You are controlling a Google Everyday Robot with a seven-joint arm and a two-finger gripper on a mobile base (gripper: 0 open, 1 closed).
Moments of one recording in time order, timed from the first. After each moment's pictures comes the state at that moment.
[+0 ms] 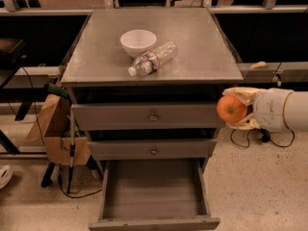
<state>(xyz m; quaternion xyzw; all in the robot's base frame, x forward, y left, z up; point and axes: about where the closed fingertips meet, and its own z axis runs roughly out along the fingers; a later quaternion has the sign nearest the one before) 0.535 -0.220 0.832 -0.75 0.46 -0.16 0.45</state>
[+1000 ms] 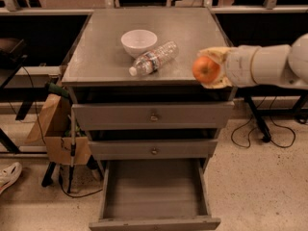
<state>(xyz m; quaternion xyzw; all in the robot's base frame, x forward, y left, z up) 0.624 -0.160 0.895 -0.76 0.40 -0.19 0.49</state>
